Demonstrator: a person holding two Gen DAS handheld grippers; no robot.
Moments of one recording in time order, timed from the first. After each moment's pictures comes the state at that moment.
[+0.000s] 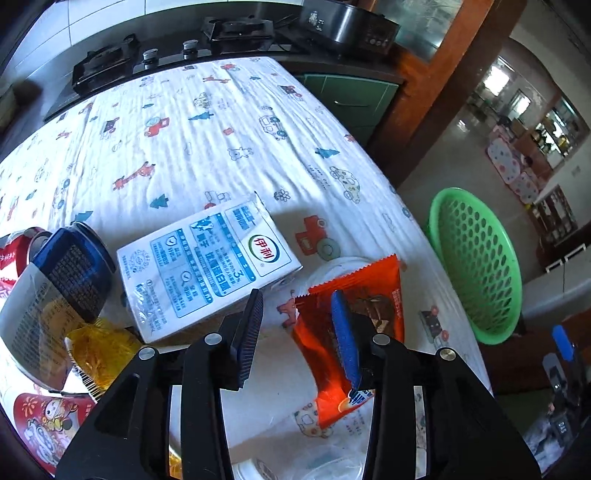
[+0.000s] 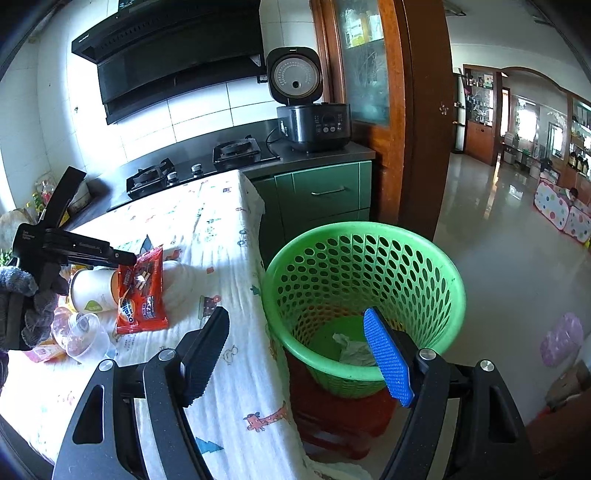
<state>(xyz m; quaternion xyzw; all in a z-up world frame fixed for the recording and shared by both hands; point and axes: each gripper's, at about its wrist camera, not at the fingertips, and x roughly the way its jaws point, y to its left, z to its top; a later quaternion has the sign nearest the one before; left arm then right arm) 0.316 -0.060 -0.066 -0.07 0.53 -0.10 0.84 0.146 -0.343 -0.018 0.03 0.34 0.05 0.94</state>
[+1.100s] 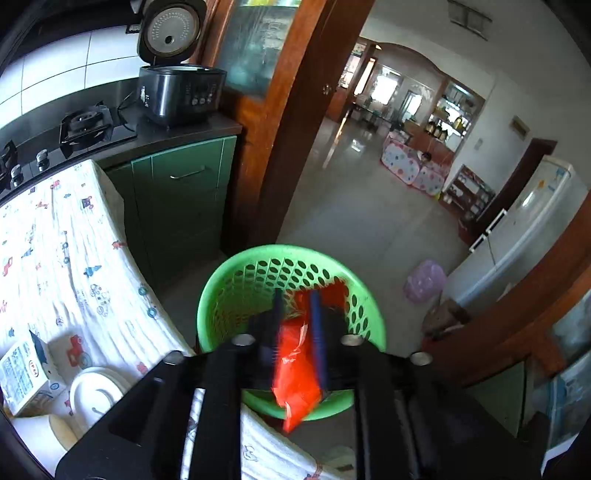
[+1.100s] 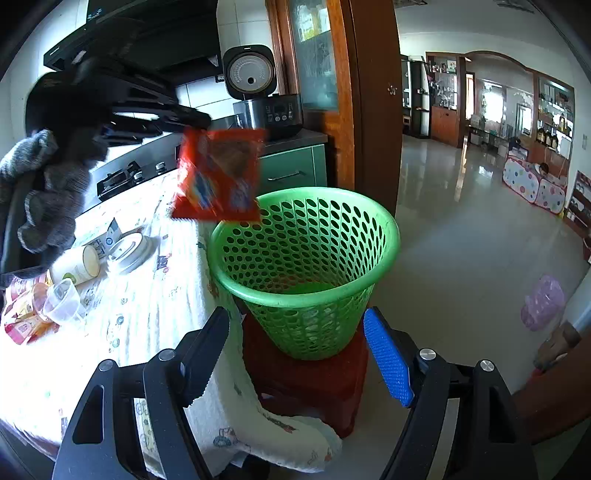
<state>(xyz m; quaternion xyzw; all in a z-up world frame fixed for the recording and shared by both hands) 0.303 -0.267 0.012 -0.04 0.40 -0.30 0.87 0.079 -0.390 -0.046 0.06 0.34 -0.02 0.94</state>
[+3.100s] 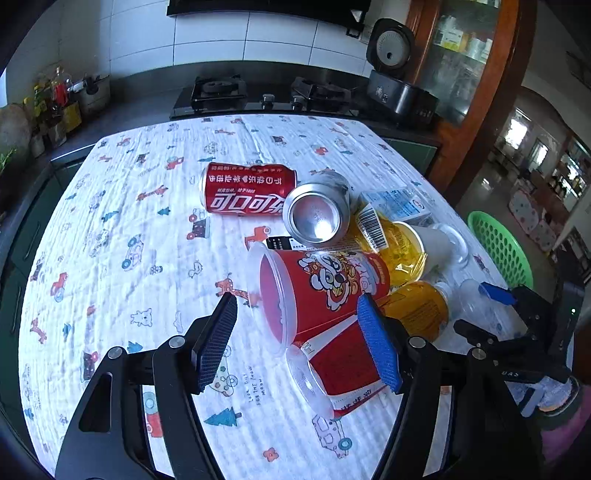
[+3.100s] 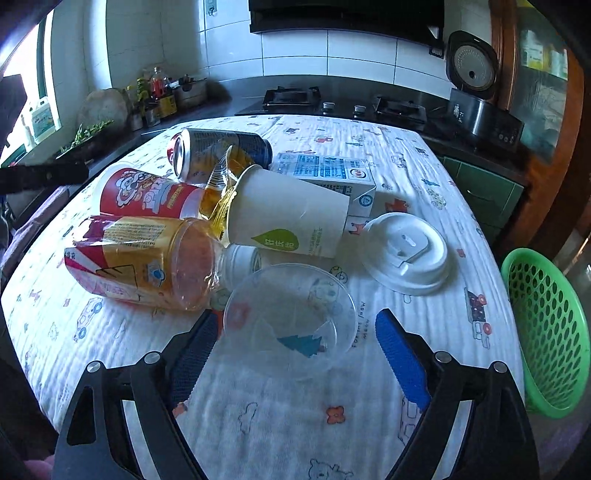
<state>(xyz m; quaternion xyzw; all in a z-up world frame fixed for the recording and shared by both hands) 0.135 0.132 -0.026 -0.09 0.42 -0.02 0.90 0.158 -0.111 -0.067 -0.10 0.40 0.26 0.88</state>
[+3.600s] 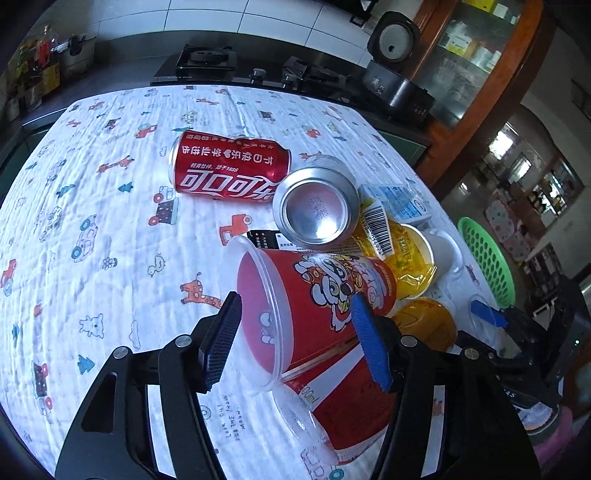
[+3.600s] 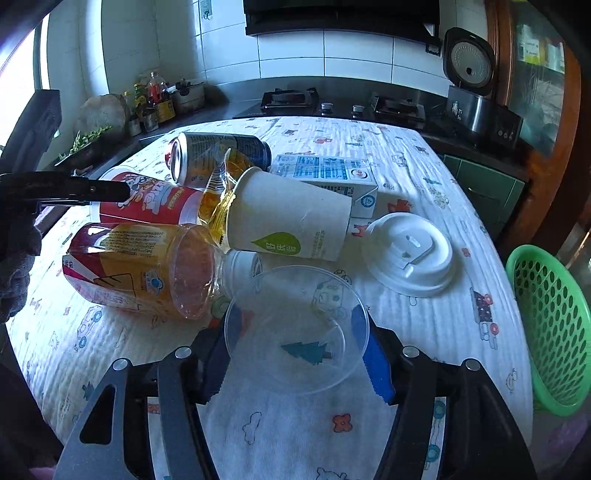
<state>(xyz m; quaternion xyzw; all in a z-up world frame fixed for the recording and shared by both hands) 0.171 0.139 -0.060 -0.15 0.44 -0.07 0.88 0.155 -0.111 -0.065 -0.09 0.39 0.26 0.88</state>
